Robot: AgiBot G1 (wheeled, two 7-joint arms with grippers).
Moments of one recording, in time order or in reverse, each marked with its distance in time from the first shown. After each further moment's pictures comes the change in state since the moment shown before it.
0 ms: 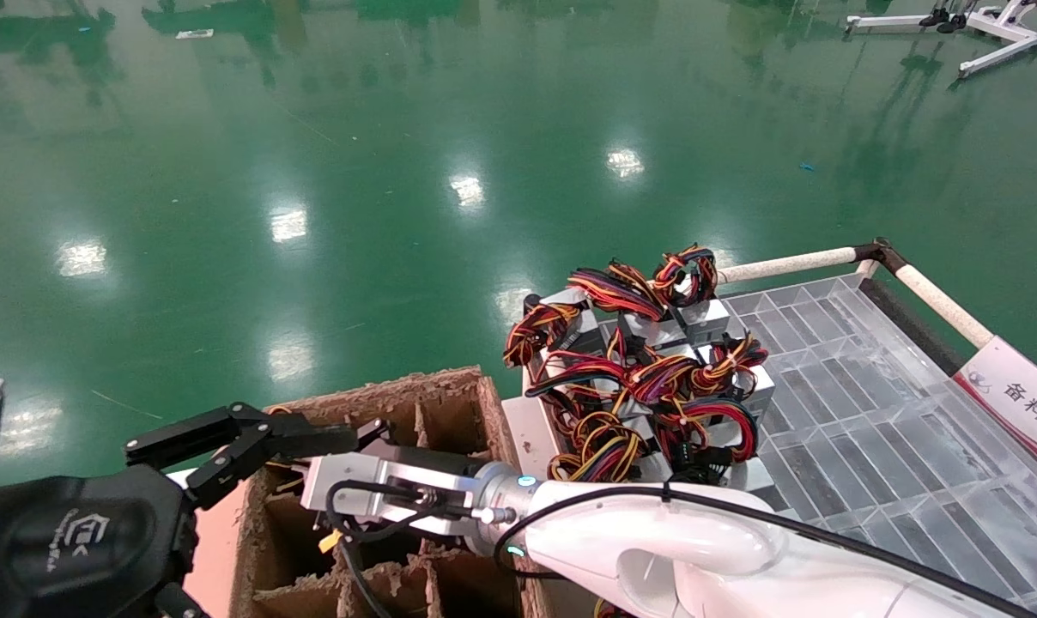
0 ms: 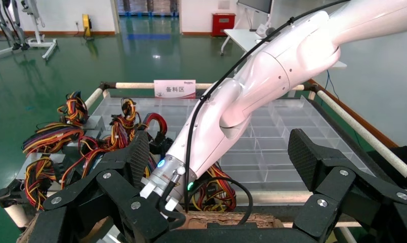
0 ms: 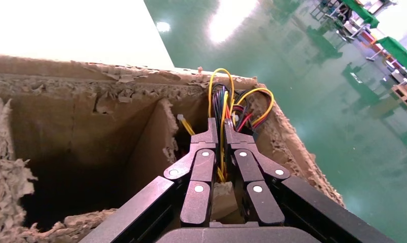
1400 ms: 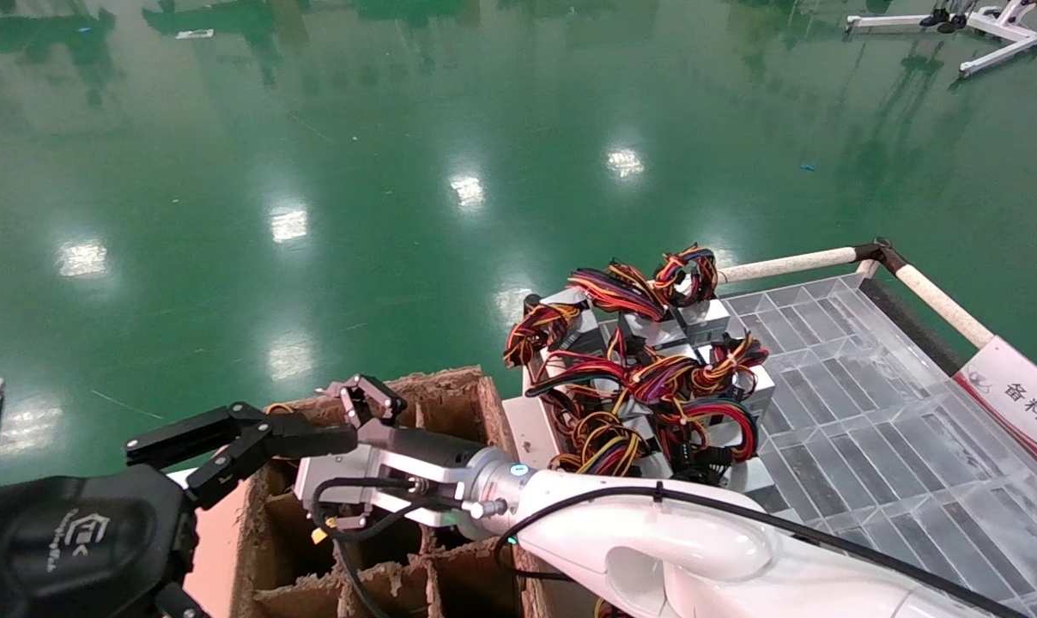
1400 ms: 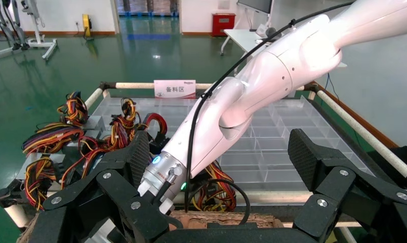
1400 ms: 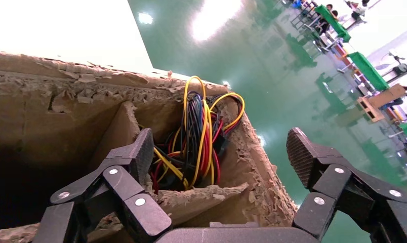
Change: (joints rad) left arm 0.000 0.000 0.000 0.000 0.000 0.000 0.000; right arm -0.015 -0.003 0.070 0.047 -0.092 0.080 -0.065
